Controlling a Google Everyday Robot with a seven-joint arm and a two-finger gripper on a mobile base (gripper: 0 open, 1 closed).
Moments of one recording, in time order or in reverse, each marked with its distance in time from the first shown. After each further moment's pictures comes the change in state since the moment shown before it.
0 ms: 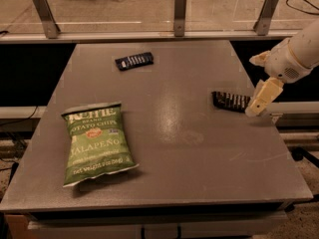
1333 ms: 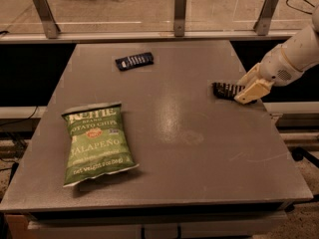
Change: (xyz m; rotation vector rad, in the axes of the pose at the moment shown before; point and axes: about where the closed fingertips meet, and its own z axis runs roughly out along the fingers) arm 0.006 -0.002 0.024 -0.078 -0.021 0.074
